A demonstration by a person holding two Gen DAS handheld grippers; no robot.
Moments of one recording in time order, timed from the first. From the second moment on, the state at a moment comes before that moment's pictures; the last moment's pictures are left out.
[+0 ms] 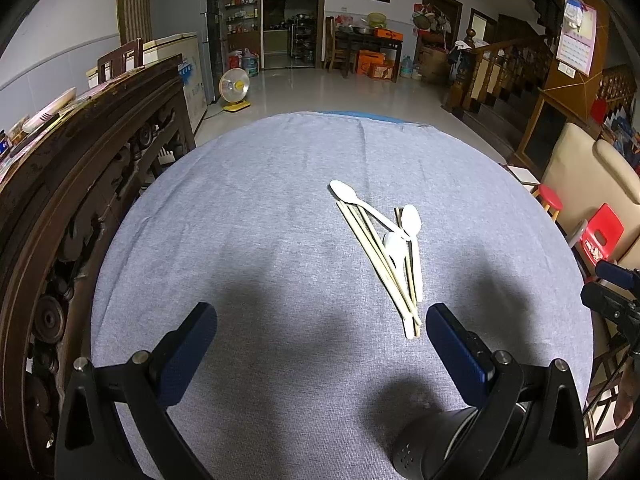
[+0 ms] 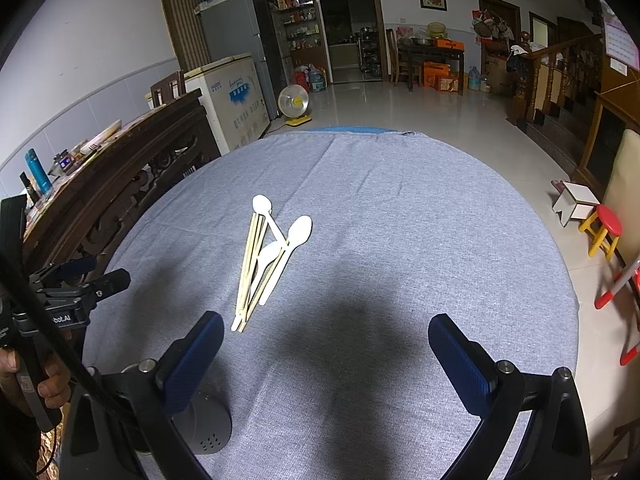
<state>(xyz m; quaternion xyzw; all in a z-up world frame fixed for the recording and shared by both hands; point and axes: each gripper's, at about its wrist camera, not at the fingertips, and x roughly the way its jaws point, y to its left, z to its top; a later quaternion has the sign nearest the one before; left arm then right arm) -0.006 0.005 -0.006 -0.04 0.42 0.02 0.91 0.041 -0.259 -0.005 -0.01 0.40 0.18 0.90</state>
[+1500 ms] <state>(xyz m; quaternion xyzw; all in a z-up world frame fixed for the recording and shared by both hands) 0.074 0.077 -0.061 -0.16 0.52 0.06 0.83 0.171 -0.259 -0.071 0.12 0.53 0.22 0.81</state>
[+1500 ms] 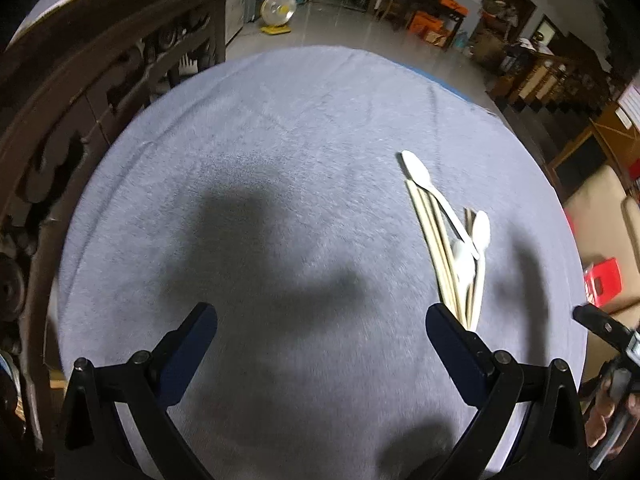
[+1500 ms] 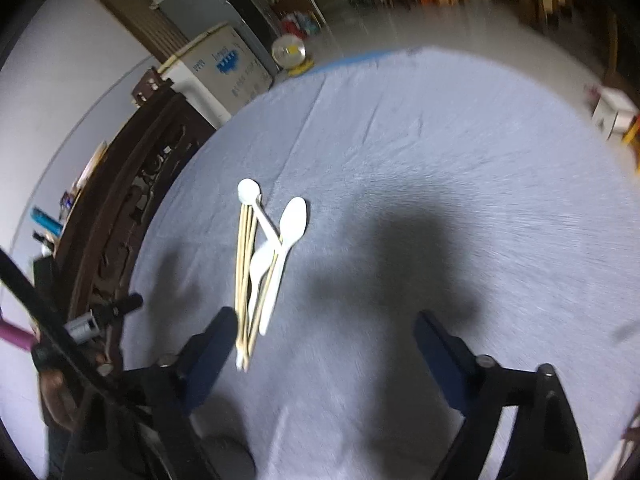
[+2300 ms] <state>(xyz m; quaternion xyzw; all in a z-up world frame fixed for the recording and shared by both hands) 0.170 0.079 -0.076 -0.16 0.54 0.06 0.82 0.289 -0.155 -0.142 0.09 0.61 0.25 0.74</state>
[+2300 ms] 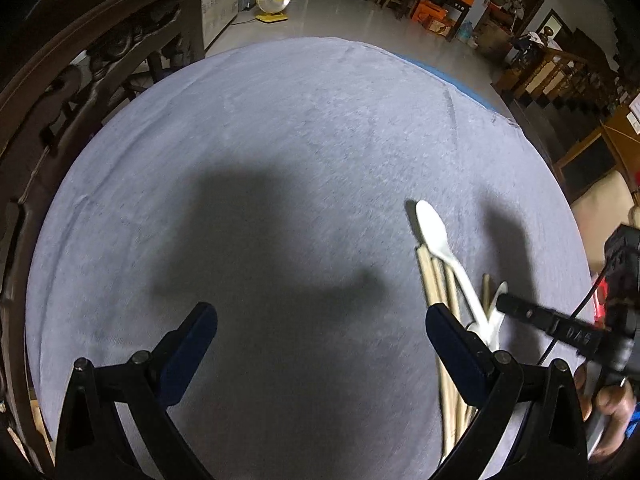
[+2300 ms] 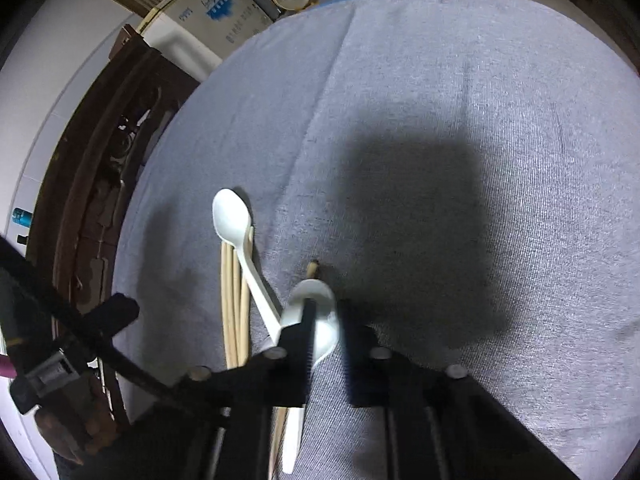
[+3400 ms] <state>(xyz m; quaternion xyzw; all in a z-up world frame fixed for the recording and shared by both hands) 0.271 0.044 -0.101 -0.24 0.60 0.02 0.76 0.279 -0.237 -0.150 0.18 0.59 0.25 0.75</state>
